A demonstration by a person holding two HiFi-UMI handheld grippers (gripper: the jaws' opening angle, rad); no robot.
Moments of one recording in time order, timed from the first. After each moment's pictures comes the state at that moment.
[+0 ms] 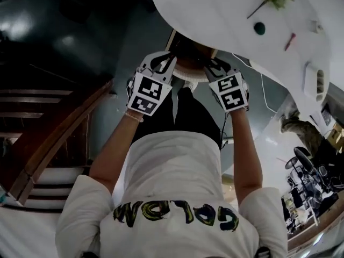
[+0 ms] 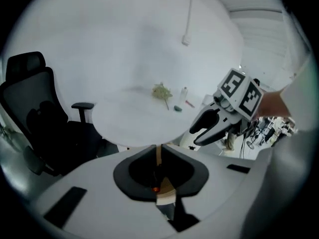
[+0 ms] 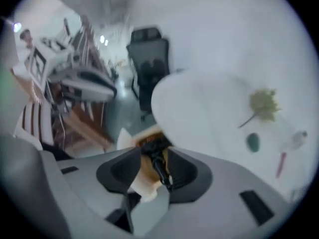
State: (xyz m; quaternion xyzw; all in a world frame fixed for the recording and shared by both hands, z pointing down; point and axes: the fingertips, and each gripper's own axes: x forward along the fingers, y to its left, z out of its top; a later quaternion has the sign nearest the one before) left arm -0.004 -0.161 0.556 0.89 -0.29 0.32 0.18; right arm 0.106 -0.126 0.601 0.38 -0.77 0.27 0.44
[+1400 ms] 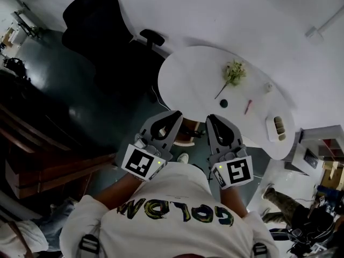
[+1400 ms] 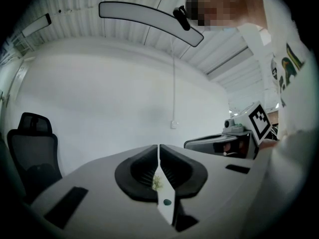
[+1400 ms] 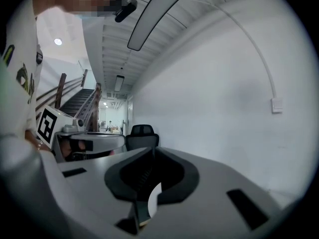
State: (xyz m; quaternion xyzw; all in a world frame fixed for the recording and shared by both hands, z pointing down) left arm 0.014 -0.114 0.153 0.94 -0.34 -0.03 0.03; right arm 0.093 -0.100 0.154 0.53 -0.85 0.02 0.07
